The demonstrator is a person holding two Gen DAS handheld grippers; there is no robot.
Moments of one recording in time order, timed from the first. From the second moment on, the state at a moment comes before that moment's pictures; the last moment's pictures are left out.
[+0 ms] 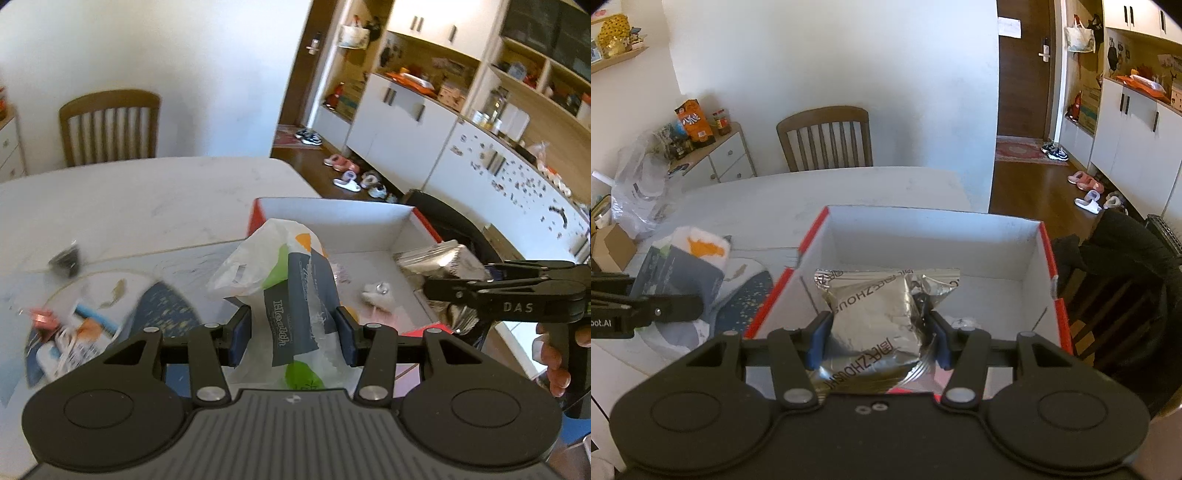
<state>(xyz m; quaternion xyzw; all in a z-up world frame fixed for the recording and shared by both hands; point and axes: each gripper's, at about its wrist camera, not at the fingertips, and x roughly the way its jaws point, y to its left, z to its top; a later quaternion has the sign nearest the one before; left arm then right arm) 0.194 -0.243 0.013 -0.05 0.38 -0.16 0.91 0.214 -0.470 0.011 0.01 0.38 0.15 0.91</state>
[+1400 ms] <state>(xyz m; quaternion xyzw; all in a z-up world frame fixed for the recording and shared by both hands) 0.287 -0.364 -0.056 0.12 0.48 -0.21 0.84 0.301 -0.494 -0.077 -0.07 0.48 0.16 0.86</state>
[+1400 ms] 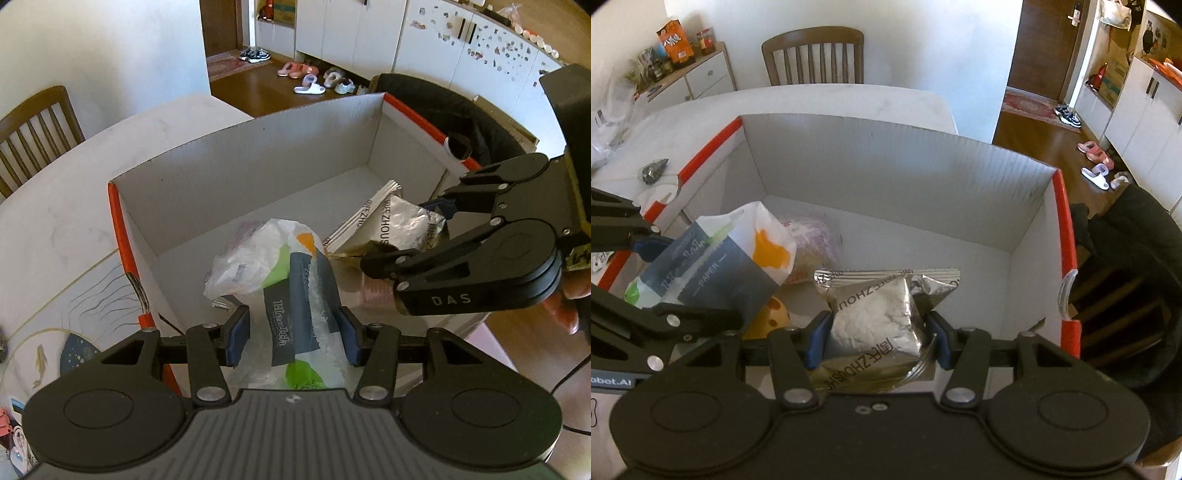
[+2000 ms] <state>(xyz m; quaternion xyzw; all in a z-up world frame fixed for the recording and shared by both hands) 0.278 -0.363 -0.050 0.11 0.47 -0.22 0.85 0.297 -0.500 -0.064 -0.06 0.47 0.15 0.87</state>
